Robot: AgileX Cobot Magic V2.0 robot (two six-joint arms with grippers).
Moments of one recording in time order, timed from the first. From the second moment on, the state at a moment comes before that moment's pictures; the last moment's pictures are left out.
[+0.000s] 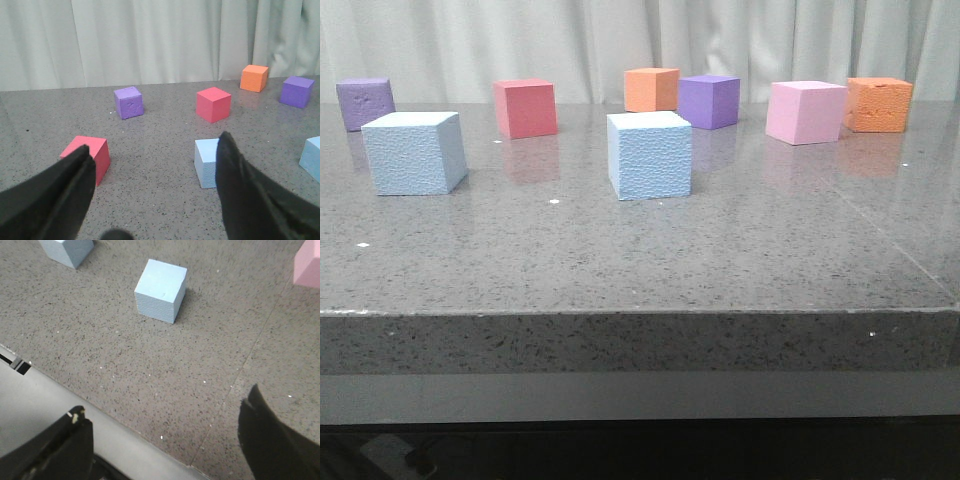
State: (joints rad) left arm -0.04 0.35 -0.71 -0.05 0.58 0.09; right arm 0.55 0.95 -1.19 0.01 1.00 0.06
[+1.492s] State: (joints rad) left arm -0.04 0.35 -0.71 -0.05 0.58 0.09; right arm 0.55 0.44 -0.73 0.02 0.82 0.04
